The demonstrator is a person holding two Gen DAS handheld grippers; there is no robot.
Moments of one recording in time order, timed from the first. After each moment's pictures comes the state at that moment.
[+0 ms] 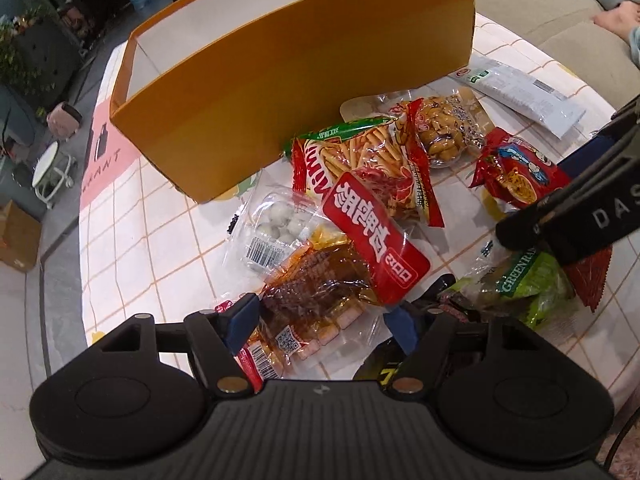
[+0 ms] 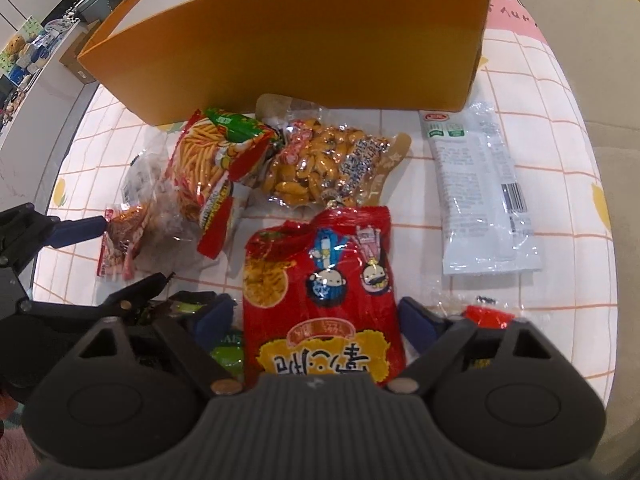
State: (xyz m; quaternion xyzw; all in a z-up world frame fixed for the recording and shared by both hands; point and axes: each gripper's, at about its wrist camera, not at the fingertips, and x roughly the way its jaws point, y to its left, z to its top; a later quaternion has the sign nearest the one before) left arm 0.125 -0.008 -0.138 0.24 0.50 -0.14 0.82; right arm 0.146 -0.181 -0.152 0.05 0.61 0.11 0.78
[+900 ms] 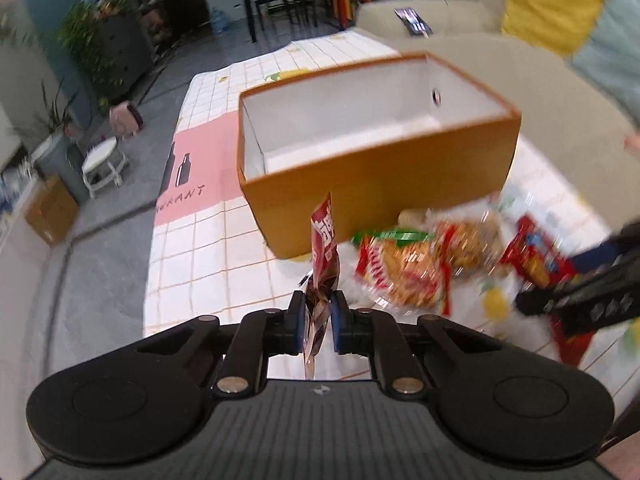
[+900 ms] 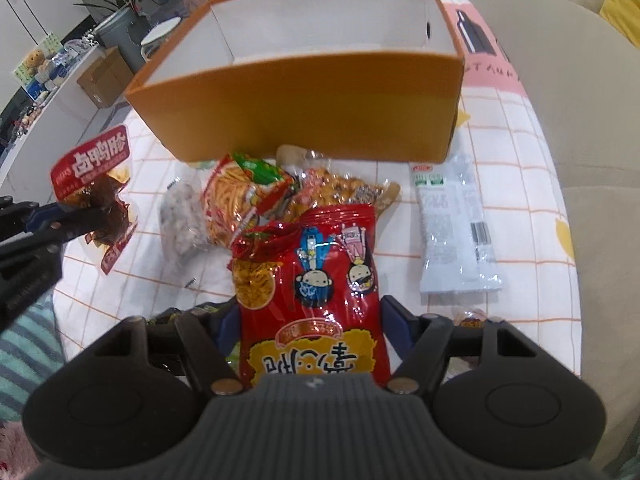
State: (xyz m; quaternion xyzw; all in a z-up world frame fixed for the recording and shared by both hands) left arm 0.104 0.022 -0.049 0.11 0.42 -0.07 0.90; right arm 0.120 -0.193 -0.092 0.05 0.55 0.13 0.83
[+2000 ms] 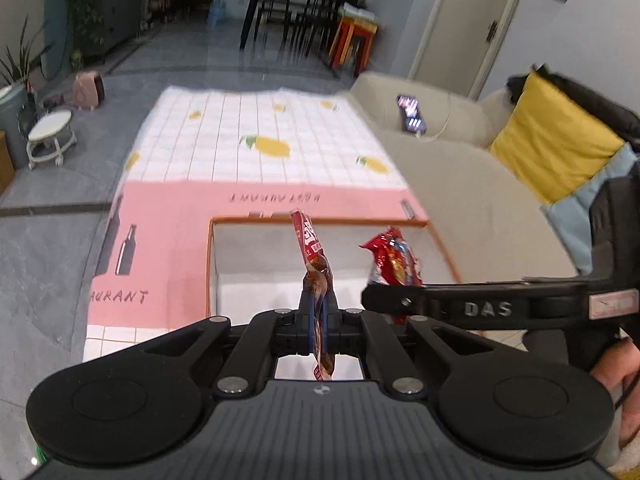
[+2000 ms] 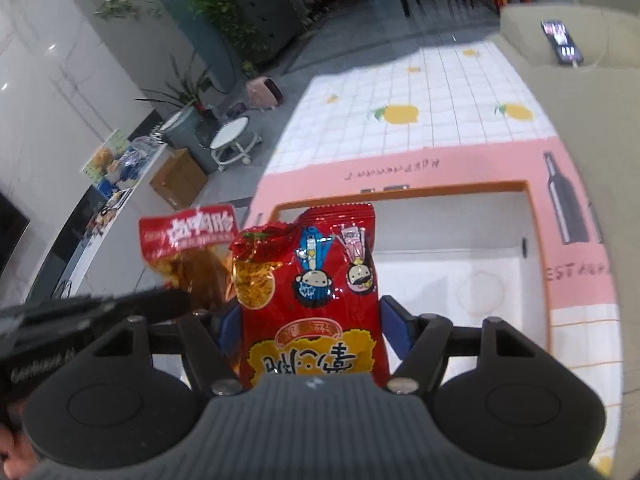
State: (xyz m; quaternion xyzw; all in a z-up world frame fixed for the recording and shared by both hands) left arm 0.274 0.042 0.022 -0.05 0.42 -0.13 0.90; right arm 0.332 -0.173 -0.016 0.17 0.47 0.21 0.84
